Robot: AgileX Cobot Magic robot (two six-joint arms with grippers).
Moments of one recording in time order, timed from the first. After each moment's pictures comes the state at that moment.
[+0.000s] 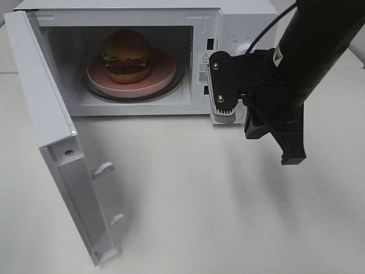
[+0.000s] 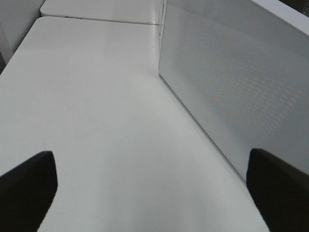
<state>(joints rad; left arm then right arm) 0.06 -0.01 -0.52 -0.12 1.08 0.03 0.56 1.61 -1.10 -0.09 0.77 -1.01</state>
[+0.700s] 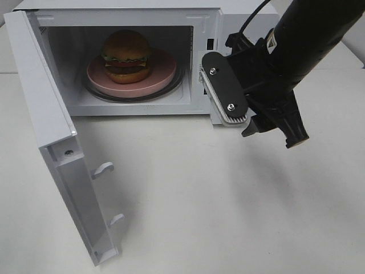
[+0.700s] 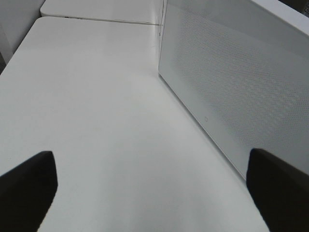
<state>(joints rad) 0.06 -0.01 -0.52 -0.12 1.08 0.03 0.56 1.61 -1.11 -0.09 0.65 -1.33</state>
